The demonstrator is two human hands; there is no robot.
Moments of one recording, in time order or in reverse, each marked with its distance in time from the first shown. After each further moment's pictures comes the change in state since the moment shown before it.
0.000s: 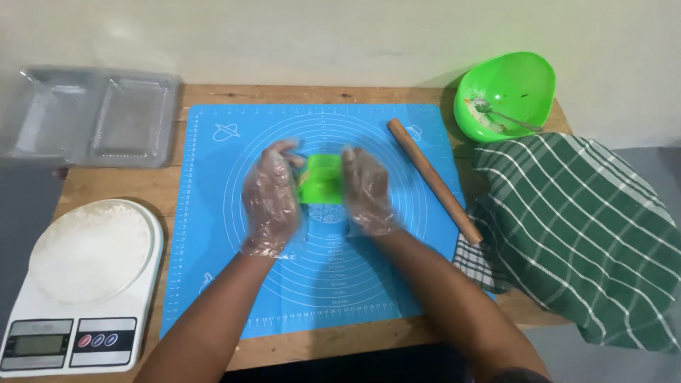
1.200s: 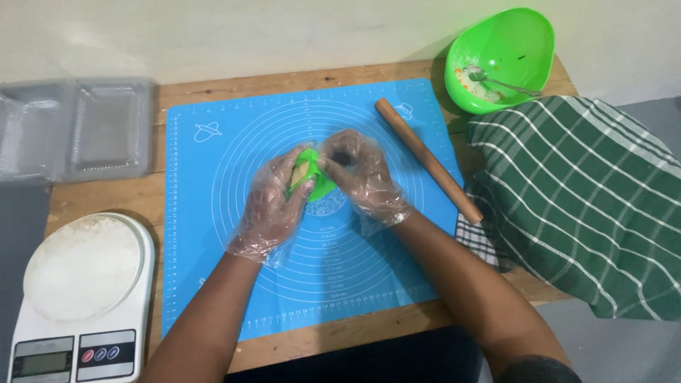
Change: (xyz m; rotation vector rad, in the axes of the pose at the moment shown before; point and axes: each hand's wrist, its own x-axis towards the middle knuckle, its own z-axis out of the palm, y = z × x) left_hand 0.001 -0.027 0.002 -0.120 -0.419 0.196; right_hand 0.020 -0.003 -0.046 0.787 -0.042 0.123
